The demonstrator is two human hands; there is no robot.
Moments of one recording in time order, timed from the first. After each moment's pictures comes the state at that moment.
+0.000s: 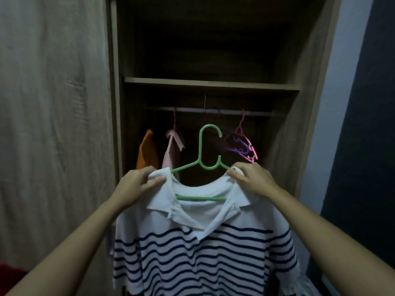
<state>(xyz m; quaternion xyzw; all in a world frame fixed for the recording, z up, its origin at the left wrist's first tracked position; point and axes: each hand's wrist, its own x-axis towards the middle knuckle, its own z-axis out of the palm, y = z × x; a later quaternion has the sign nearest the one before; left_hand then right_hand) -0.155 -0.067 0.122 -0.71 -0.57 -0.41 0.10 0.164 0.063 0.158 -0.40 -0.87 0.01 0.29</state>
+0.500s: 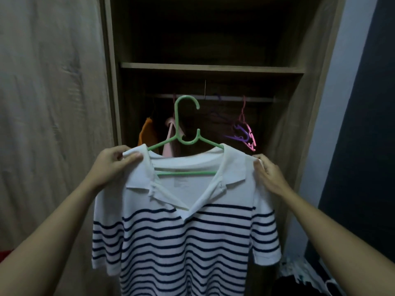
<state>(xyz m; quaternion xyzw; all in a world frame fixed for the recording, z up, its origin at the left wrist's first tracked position) -0.187 -0.093 0.142 -0.63 -0.59 -0.51 0.02 0.198 0.071 0.116 -0.35 -0.80 0.16 0.46</state>
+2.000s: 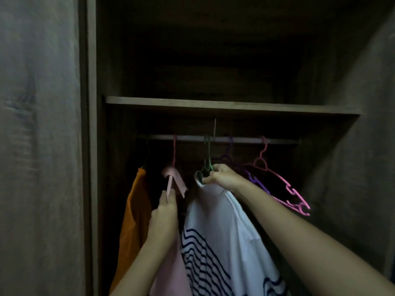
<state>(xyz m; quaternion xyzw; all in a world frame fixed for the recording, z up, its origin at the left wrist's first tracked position) -0.170 0.120 0.139 -0.57 -0.74 -0.34 0.10 -0.029 0.214 0.230 -0.41 -0.75 0.38 0.36</state>
